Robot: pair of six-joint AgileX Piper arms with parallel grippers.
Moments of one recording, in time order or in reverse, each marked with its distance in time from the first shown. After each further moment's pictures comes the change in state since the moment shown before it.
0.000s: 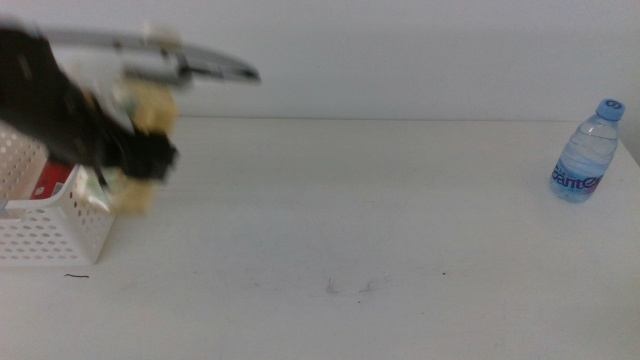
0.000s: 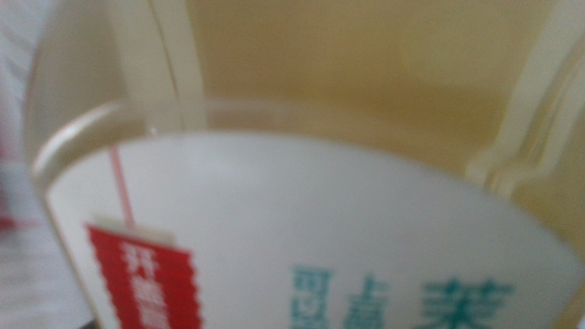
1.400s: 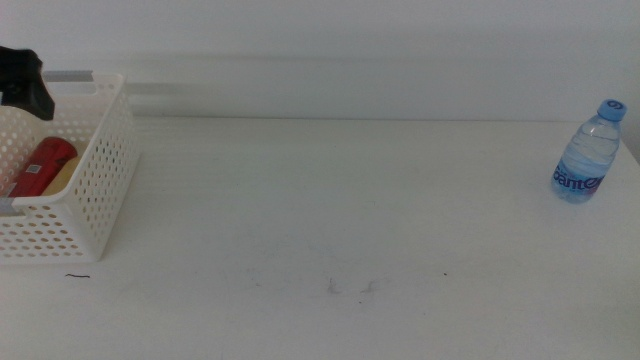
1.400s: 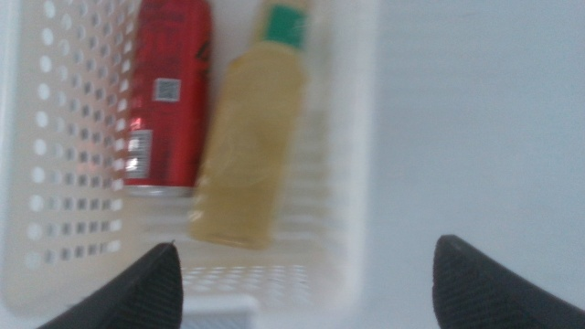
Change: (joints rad) left arm 0.379 0.048 -0.330 -0.179 0.317 0.148; right arm 0.000 0.000 0.000 0.000 0.000 0.000
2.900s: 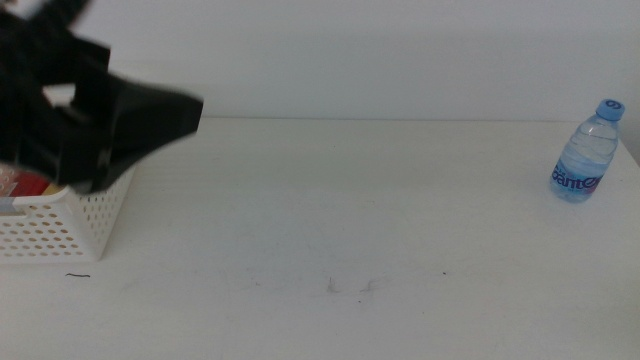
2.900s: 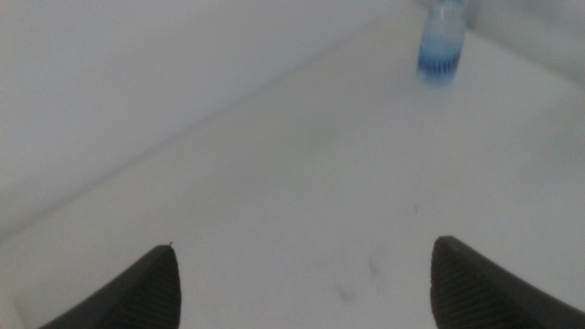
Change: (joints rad) left arm -0.805 -0.668 0.320 0.104 -0.266 -0.087; right arm 0.000 0.000 0.000 0.000 0.000 0.000
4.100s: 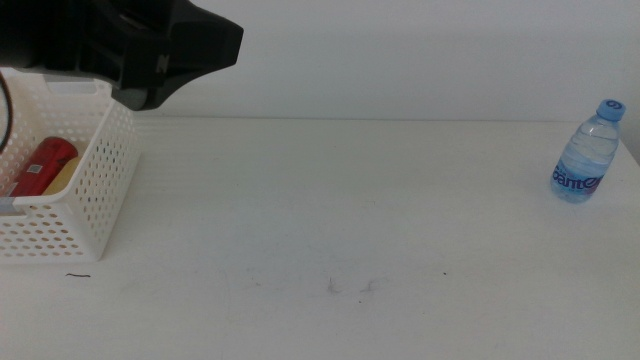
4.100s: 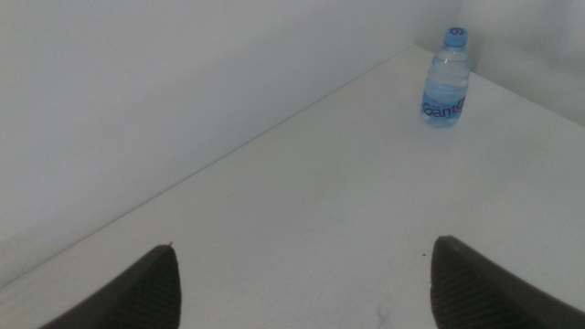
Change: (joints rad) left arm 0.000 0.129 -0.138 -0.005 -0.020 0.011; right arm 0.000 0.493 -0.227 -0.247 -0.194 0.087
